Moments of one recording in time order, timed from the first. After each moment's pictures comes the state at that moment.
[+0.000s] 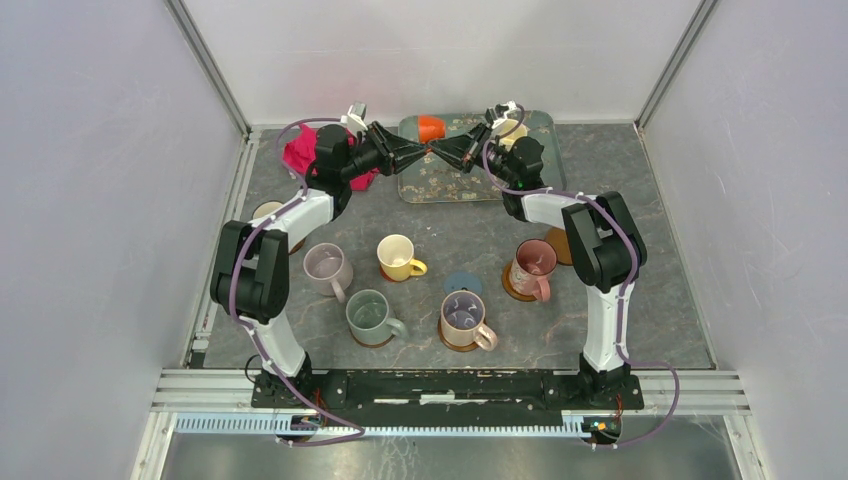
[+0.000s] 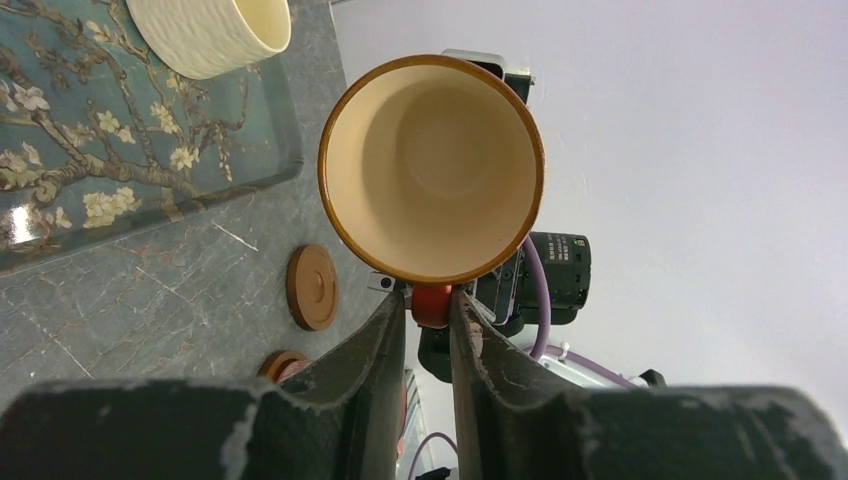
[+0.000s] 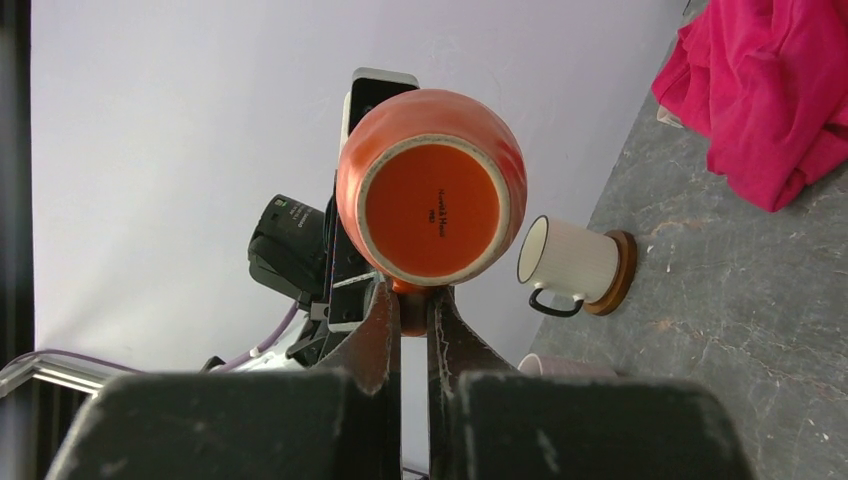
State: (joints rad) left arm -0.27 1.78 1.19 0.53 0.68 -1.24; right arm 0.37 2.07 1.28 1.07 -0.68 1.47
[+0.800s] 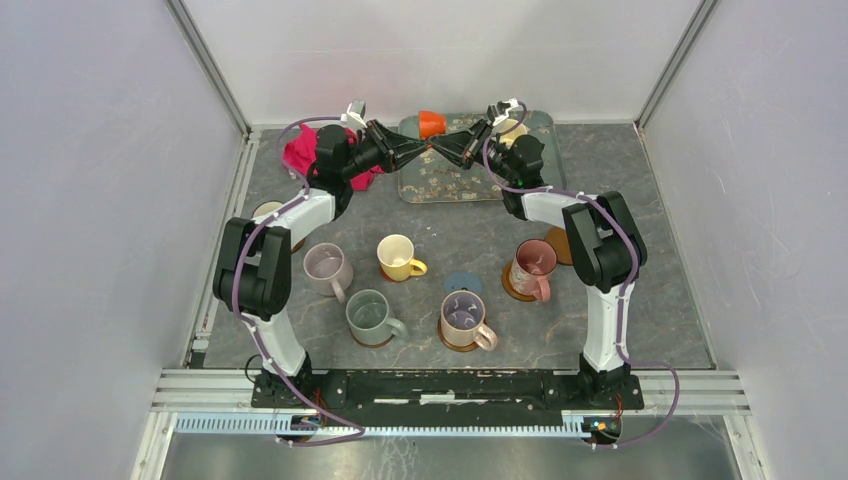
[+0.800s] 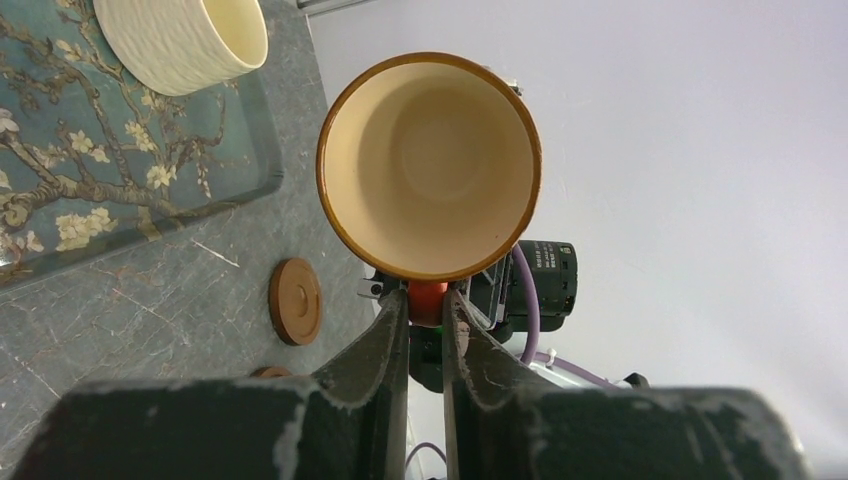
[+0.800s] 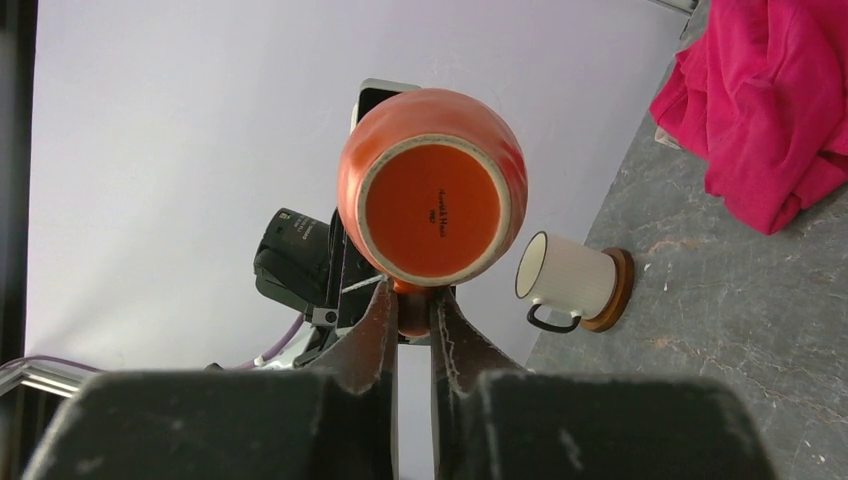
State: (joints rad) left arm -0.27 1.81 1.20 0.61 0.68 -1.29; right arm 0.37 2.07 1.30 1.06 -0.66 1.44
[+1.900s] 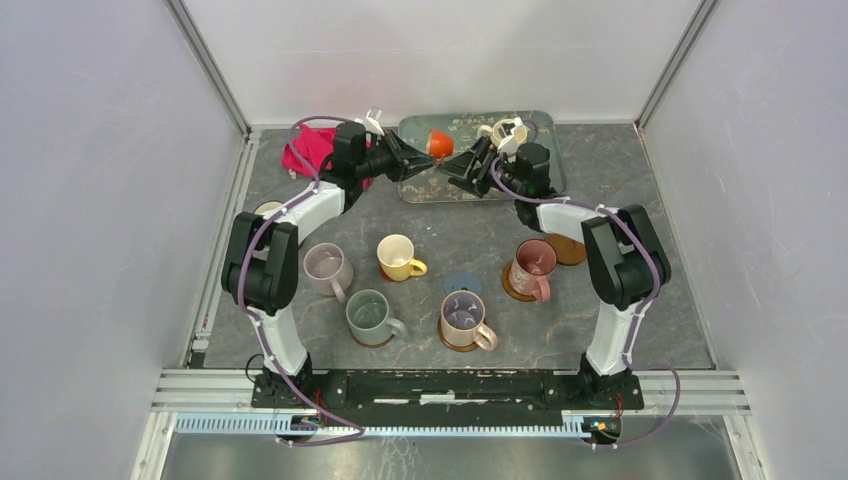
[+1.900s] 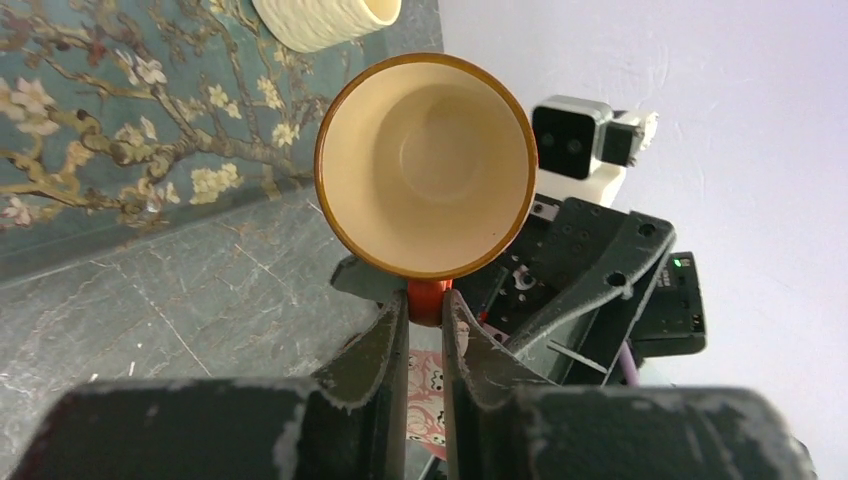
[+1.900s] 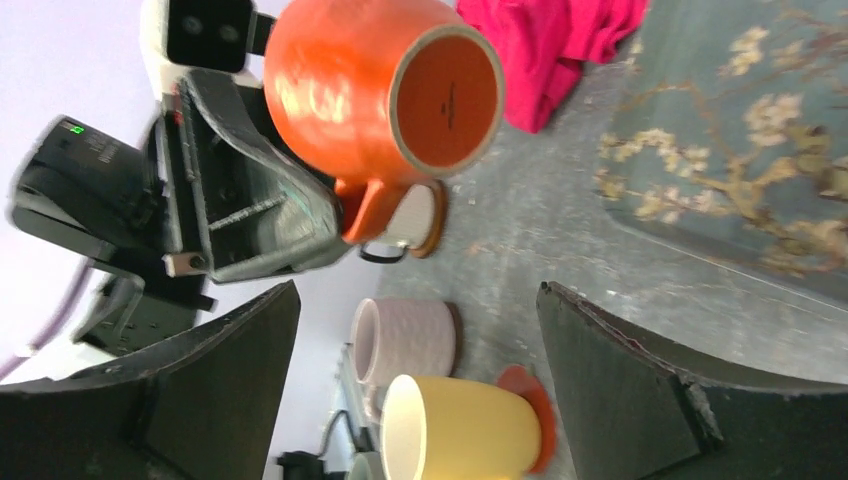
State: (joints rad) left arm -0.31 1.86 1.29 0.29 0.62 -1.05; right arm 0.34 1.92 1.12 0.70 -0.62 1.07
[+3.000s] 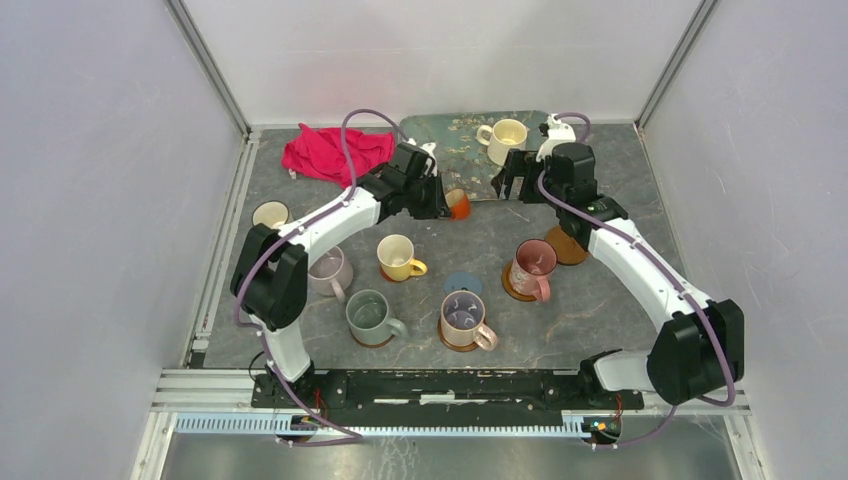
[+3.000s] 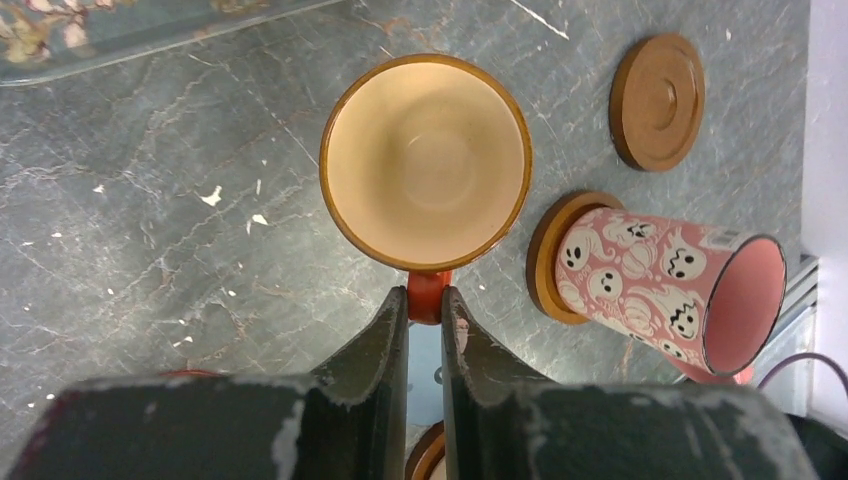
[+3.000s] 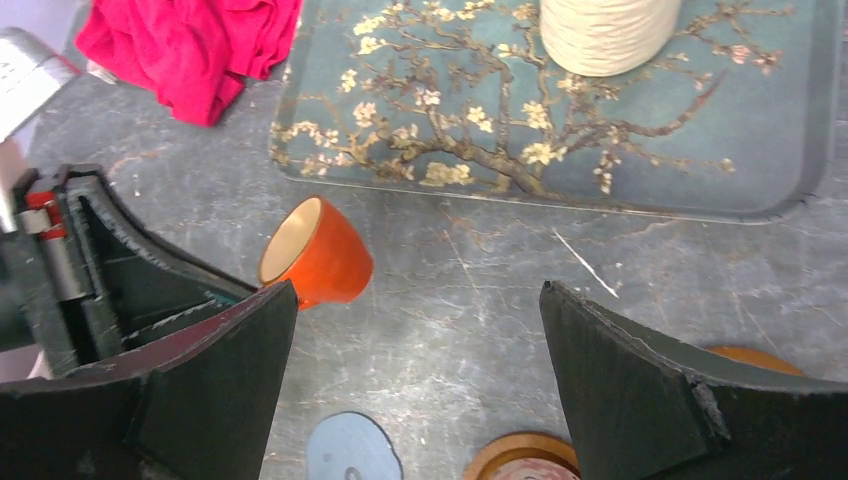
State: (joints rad) left arm -0.59 1.81 1.41 -0.38 0.22 -0.53; right arm 0.32 1.34 1.07 -0.15 -0.07 0.33
